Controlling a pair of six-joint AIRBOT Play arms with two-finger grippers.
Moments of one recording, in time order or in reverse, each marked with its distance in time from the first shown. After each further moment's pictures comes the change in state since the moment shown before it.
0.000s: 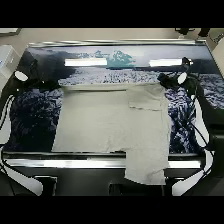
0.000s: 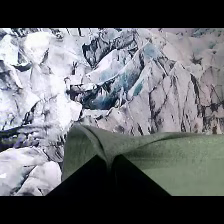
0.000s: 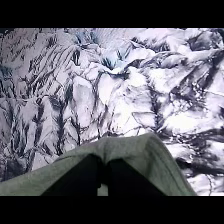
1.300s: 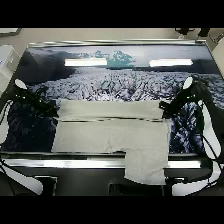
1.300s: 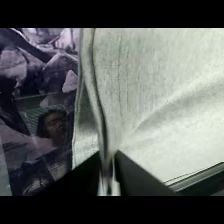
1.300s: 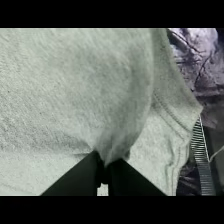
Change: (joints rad) left arm 0.059 -0.002 -0.134 0.127 -0.639 0.017; right arm -0.014 0.151 -0.196 -0.065 0.821 -0.045
